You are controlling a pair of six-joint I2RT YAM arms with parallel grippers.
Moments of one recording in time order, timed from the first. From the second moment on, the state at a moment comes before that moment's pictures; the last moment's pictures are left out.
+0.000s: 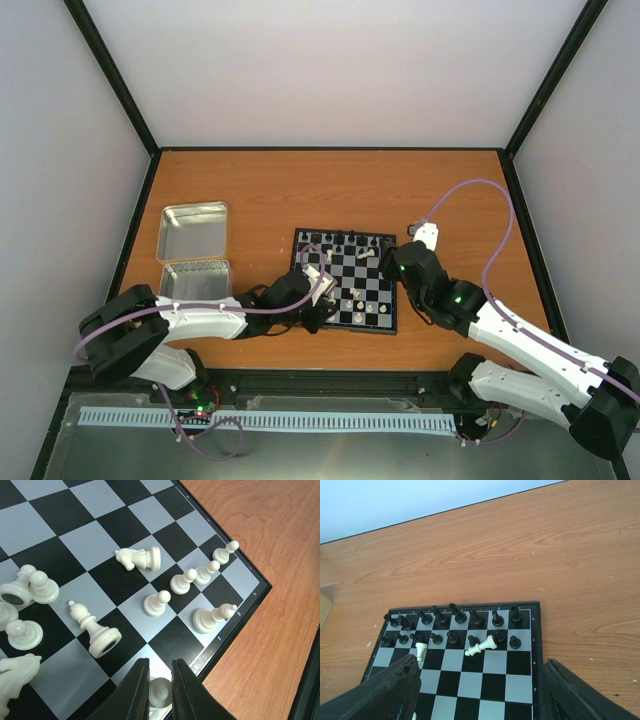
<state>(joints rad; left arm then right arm) -1.00 1.40 0.51 0.19 0.14 -0.38 0.79 0.92 0.68 -0.35 0.52 0.67</state>
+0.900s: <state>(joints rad) -1.00 1.21 0.62 0.03 0.04 -0.41 0.79 0.93 0.68 -0.35 0.42 0.65</state>
